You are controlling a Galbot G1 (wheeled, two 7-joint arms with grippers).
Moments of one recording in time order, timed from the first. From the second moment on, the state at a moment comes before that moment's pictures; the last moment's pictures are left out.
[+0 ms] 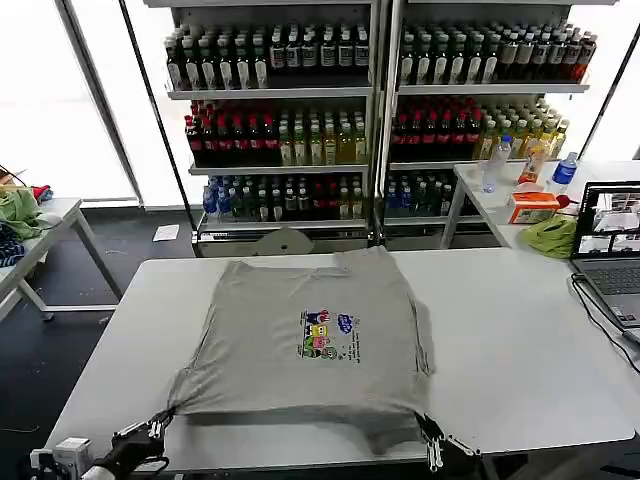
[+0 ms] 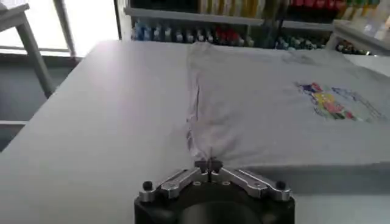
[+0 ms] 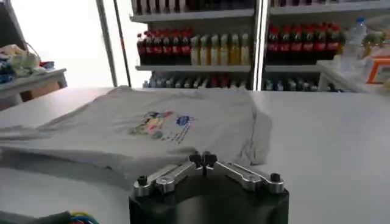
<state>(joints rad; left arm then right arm) 1.74 -1.03 -0.79 -2.20 -0.68 0.58 -0.04 -1.82 1.11 0.46 2.34 0.35 -0.21 0.09</state>
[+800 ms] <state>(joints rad) 1.29 -0.92 -0.56 -1.99 -0.70 0.58 -0.01 -1.38 1.13 0.35 2.11 0.38 -0.29 0.13</state>
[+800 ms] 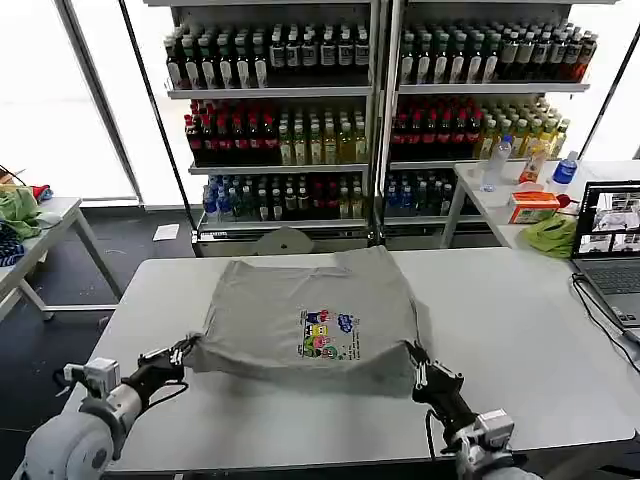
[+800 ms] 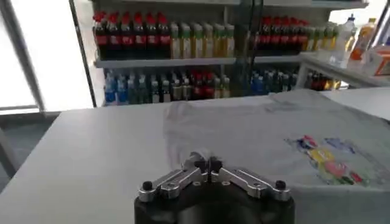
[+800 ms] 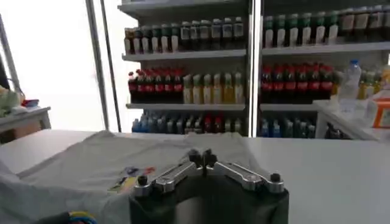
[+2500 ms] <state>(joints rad) 1.28 -0.96 -0.53 -1.86 -0.68 0.57 0.00 -1.41 1.19 0.37 2.05 0.42 -0.41 0.27</state>
